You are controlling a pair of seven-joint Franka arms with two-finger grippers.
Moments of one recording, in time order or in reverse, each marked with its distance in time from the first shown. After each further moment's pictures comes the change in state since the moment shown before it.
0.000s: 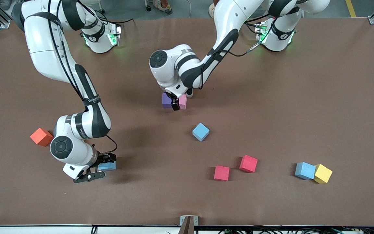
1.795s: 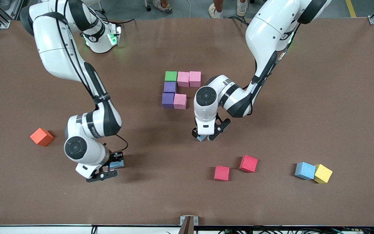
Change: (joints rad) left arm 0.307 -0.015 -0.007 -0.145 -0.023 0.260 1.117; right arm 0.086 0.012 0.012 0.083 0.012 -0.104 0.090
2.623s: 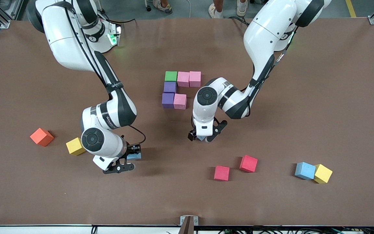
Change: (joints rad) left arm -0.003 0.029 0.000 0.006 -0.002 0.097 -0.030; right arm 0.071 -0.029 0.000 0.000 0.079 -0.046 0.091
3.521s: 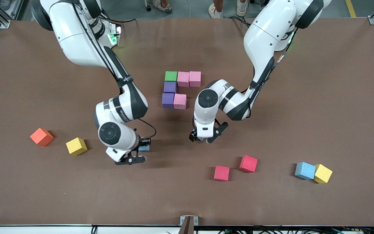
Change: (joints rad) left arm 0.006 0.014 0.004 0.000 0.000 0.002 0.029; right arm 0.088 -0.043 0.002 -0.108 0.003 0.000 0.148
